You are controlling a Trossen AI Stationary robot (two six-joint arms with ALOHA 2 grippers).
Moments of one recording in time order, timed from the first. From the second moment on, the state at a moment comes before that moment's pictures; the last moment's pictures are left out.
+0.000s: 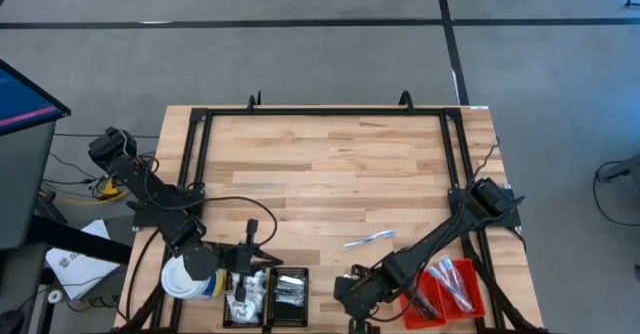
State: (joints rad) left arm -0.81 1.29 0.80 0.10 -0.73 -0.04; right arm 0.64 2.01 1.43 -0.40 -0.06 0.84
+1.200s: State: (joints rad) left arm -0.81 1.29 0.79 0.11 -0.70 -0.04; right arm 0.61 2.10 1.44 -0.63 -0.06 0.89
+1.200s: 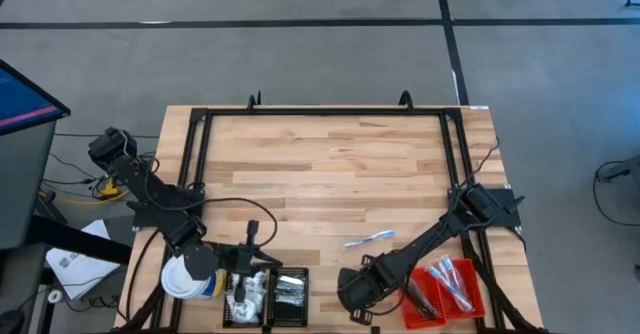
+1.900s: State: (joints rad) left arm -0.80 1.29 0.78 0.13 -0.70 -0.04; right arm 0.60 1.96 1.44 -0.83 0.20 0.98
